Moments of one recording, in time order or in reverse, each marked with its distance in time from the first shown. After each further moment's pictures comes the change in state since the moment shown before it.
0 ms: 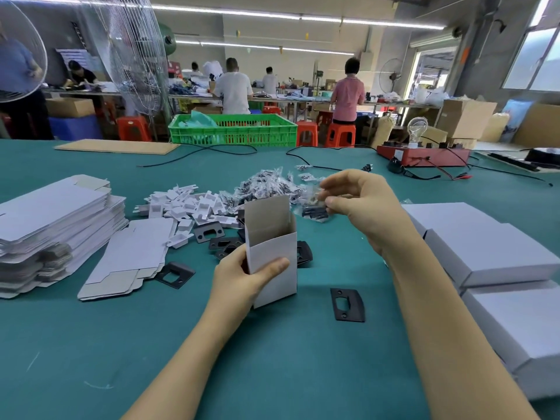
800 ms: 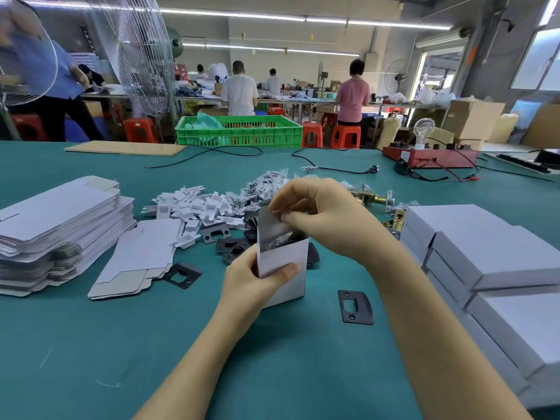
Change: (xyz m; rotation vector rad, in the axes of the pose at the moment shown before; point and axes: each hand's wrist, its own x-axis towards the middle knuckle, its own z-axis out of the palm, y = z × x) left_hand -0.004 0.006 0.003 0.008 -0.049 0.018; right_hand -0.022 -0.041 0.038 -0.262 -0.320 -0.225
